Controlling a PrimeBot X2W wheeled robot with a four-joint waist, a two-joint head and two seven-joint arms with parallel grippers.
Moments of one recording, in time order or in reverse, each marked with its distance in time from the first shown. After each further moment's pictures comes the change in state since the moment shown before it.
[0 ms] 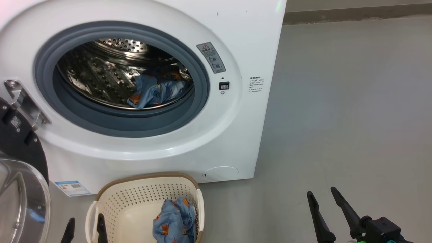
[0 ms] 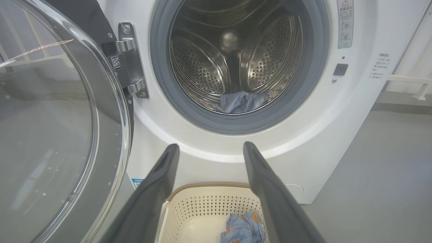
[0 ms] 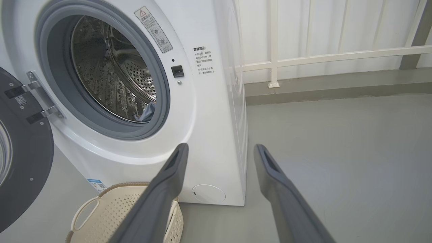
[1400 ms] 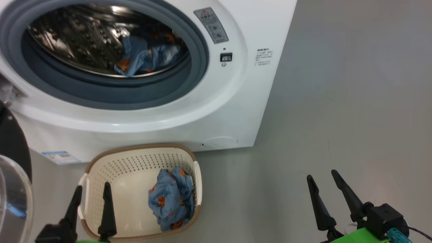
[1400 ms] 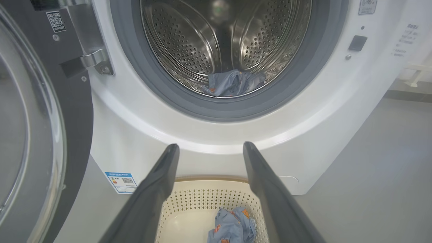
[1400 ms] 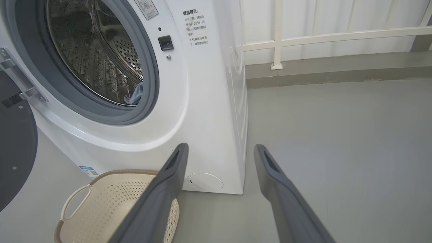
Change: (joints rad) left arm -0.165 -0.022 -0.003 0.097 -0.002 -0.064 0.000; right arm -0.048 0.000 -0.003 -0.034 -0.025 0.000 0.000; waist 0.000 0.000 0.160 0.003
